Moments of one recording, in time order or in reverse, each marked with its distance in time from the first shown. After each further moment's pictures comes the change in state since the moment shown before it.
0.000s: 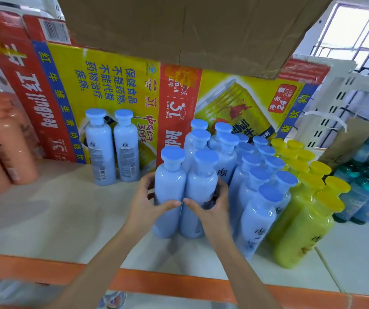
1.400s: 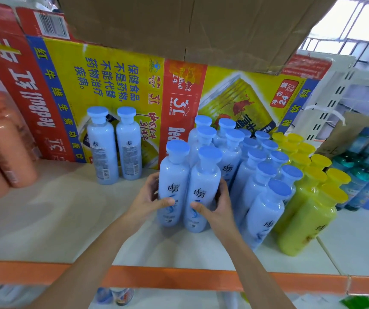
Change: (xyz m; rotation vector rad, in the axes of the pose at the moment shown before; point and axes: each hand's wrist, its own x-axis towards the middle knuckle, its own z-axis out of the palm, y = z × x) left_hand 0.017 -0.019 -0.030 -0.194 -0.258 -0.169; right_hand -0.005 0.004 0.001 -0.031 -0.100 0.065
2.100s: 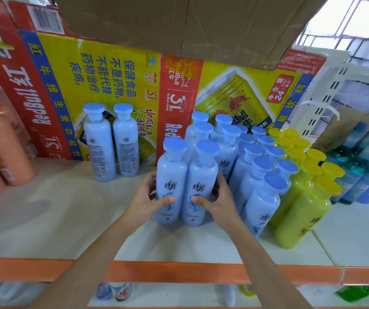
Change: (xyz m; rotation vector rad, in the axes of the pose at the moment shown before) left_hand -0.006 -0.002 0.004 0.121 0.003 0.021; right_hand 0.005 -0.015 -0.012 -0.125 -0.081 0.081
